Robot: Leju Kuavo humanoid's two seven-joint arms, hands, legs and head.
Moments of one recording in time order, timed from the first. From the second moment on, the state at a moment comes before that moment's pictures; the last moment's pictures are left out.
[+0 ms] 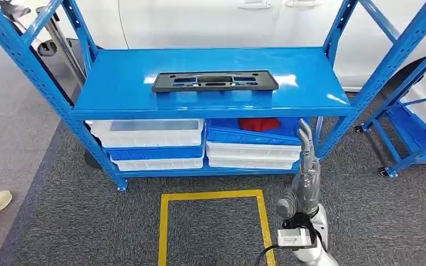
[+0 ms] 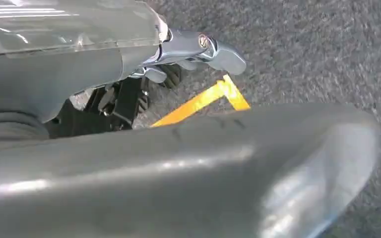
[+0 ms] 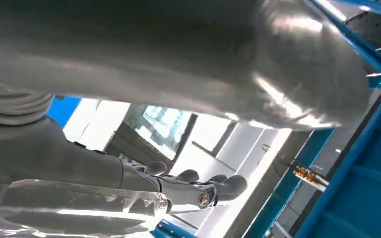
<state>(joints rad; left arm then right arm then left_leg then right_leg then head) -0.10 -0.07 1.28 -0.22 -0.18 -0.09 -0.27 -0.05 -0.08 0.28 -1.76 0.45 -0.53 -0.68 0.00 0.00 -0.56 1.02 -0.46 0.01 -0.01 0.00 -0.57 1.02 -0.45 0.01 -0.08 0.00</state>
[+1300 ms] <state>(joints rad) -0.10 -0.07 1.28 -0.22 -0.18 -0.09 -0.29 -0.05 -0.08 0.27 -1.76 0.38 -0.46 -0.64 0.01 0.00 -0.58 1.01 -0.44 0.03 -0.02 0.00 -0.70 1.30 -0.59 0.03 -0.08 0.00</state>
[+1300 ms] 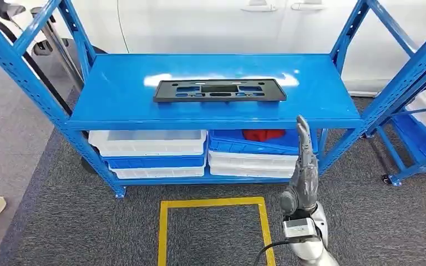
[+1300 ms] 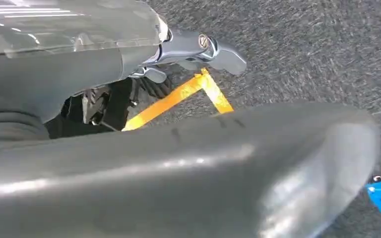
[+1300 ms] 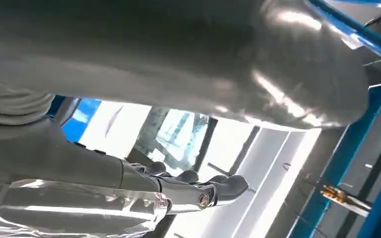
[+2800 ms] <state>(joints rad) -0.10 -0.07 1.28 -0.22 -0.18 -0.11 -0.30 -0.05 -0.07 0.26 -1.73 0.36 -0.42 -0.64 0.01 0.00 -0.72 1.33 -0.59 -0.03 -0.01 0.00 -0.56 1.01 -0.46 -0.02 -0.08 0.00</state>
